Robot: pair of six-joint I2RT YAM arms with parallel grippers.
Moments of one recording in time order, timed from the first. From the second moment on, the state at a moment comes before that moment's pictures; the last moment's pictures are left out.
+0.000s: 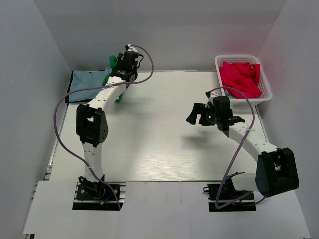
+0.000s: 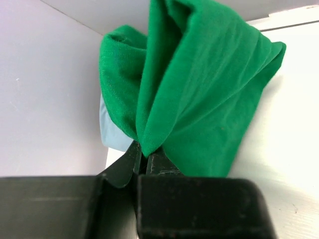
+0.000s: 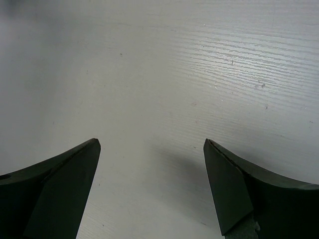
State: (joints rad) left arm -0.35 2.07 1.90 -0.38 -0.81 0.30; right arm 0.31 1.30 0.79 -0.17 -0.30 0.35
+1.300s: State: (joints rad) left arm -0.06 2.21 2.11 -0.39 -0.71 0.31; right arm 0.30 1.48 0.93 -0.20 -0.32 0.34
